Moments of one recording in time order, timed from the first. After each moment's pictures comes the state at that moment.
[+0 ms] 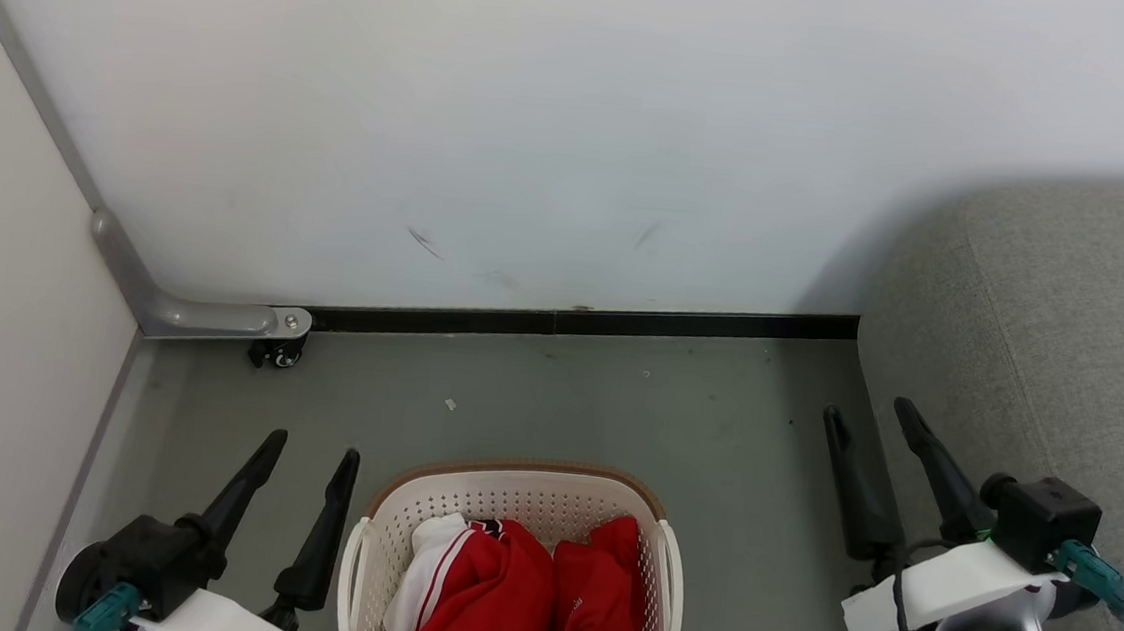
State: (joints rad) left arm -0.07 0.13 -0.20 0.14 -0.38 -0.13 -0.25; right arm -0.13 -0.05 0.10 0.16 0.19 0.12 -0.25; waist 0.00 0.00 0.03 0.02
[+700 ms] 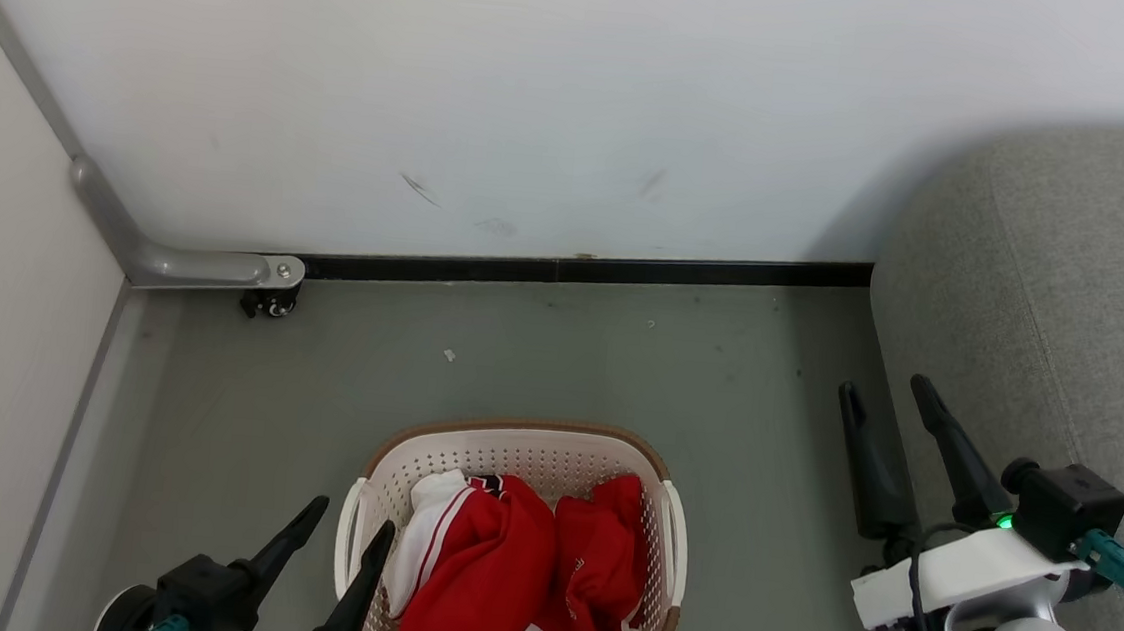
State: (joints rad) left arm -0.07 0.17 -0.33 0.25 -0.40 -0.13 -0.25; right arm -0.13 -0.05 0.07 0.12 0.21 0.12 -0.25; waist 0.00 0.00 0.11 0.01
